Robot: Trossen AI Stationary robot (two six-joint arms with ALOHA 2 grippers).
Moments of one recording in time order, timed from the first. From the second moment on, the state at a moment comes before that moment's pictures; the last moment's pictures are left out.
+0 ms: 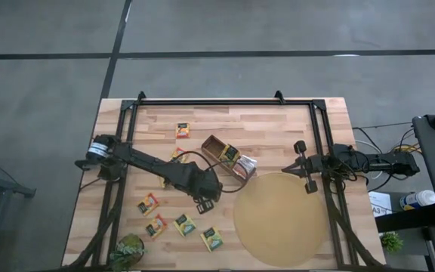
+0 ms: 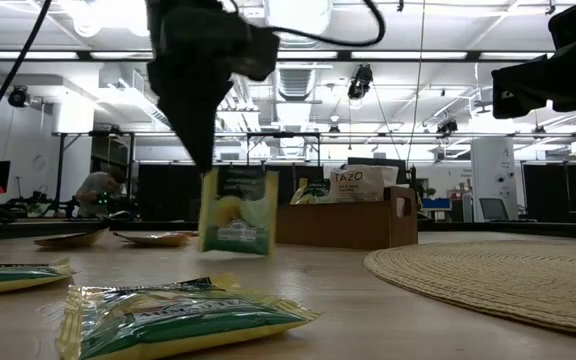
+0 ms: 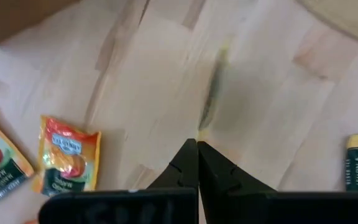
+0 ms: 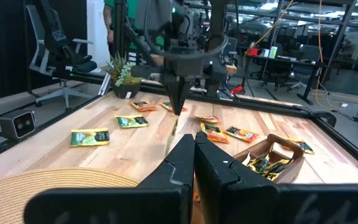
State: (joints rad) left arm -0.26 1.83 1.45 -0.97 -0.16 -0.69; right arm 0.03 0.05 0.01 0.03 -0.16 -0.09
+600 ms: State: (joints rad) left arm -0.23 1.83 1.55 -1.03 -0.20 -0.59; right arm 0.03 0.05 0.01 0.03 -0.16 -0.09
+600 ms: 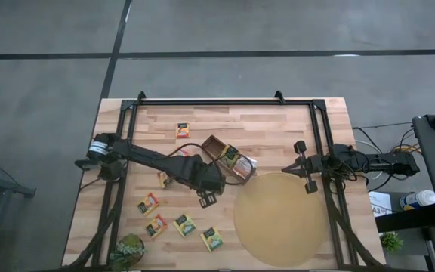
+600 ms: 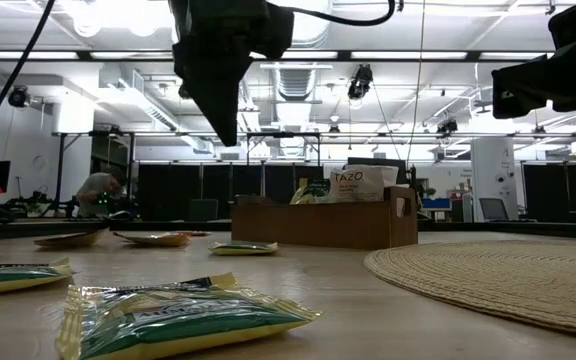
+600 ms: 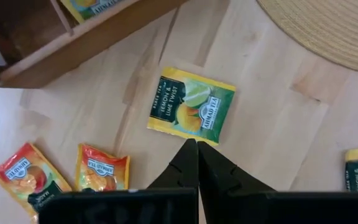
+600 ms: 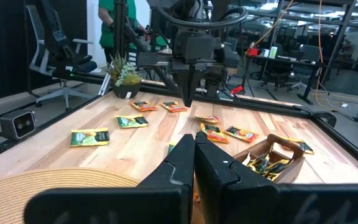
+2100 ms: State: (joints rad) left arm -0.07 1.93 1.40 -0.86 -0.03 -0.69; right arm 0.03 0.05 0.01 0.03 -0.16 -0.09
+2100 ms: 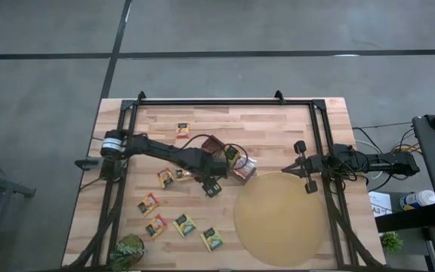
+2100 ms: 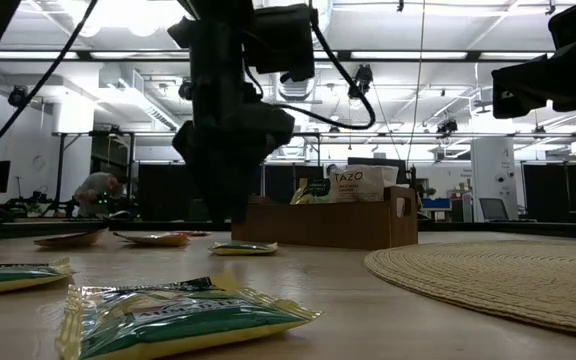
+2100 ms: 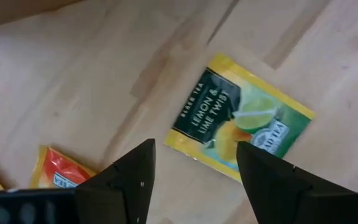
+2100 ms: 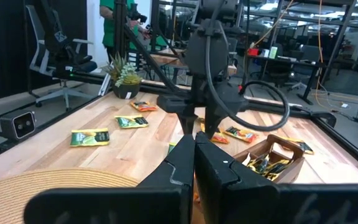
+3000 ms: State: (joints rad) left arm -0.07 1.94 1.38 -0.81 -0.05 -0.57; right arm 0.03 0.05 0.01 0.03 -0.16 -0.09
